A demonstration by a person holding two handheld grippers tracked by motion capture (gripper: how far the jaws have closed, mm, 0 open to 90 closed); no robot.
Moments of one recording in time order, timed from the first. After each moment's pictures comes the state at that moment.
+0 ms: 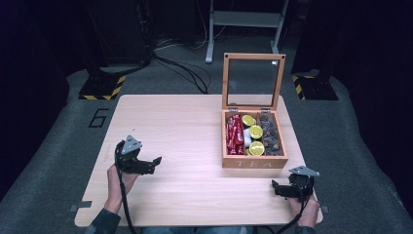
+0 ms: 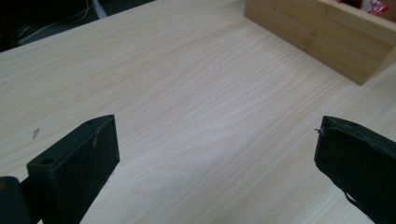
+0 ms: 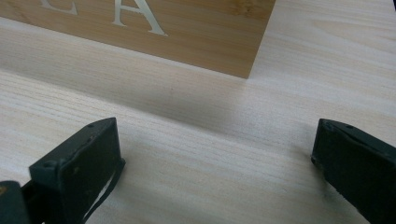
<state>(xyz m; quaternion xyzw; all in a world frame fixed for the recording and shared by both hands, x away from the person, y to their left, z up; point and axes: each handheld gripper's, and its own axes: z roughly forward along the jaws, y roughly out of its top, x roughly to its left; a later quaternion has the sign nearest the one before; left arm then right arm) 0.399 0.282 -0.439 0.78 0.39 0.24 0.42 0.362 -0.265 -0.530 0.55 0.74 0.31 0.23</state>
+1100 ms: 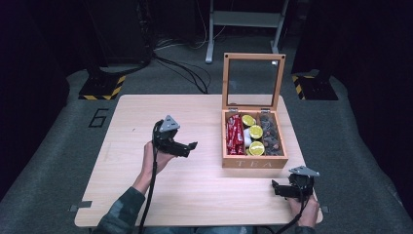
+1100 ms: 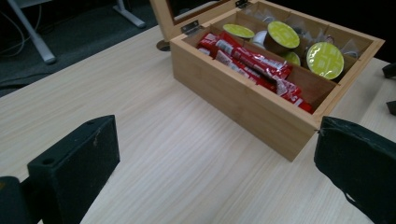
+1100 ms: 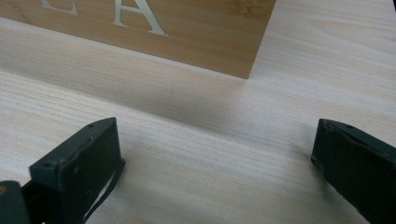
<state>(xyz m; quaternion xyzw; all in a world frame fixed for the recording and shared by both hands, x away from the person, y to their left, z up) 0.447 0.181 -0.402 0.80 0.33 0.19 0.46 0.362 -0.265 -0.530 0.55 0.74 0.31 0.23</state>
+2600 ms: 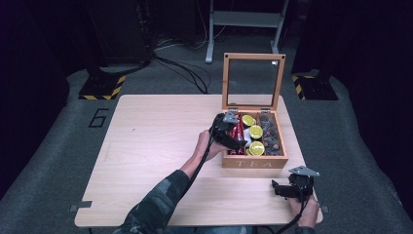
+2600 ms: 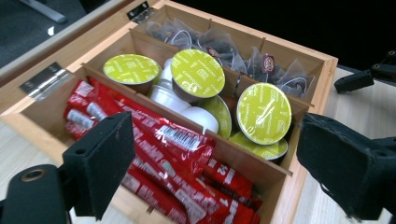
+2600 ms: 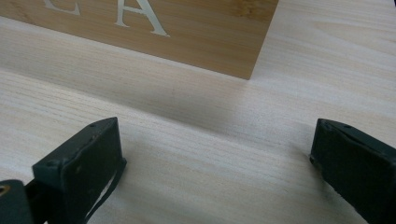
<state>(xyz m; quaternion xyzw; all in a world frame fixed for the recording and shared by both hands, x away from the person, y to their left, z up) 0.503 0.018 -0.419 0.86 0.23 0.10 0.44 0.362 -0.265 -0.530 0.55 0.74 0.32 0.23</state>
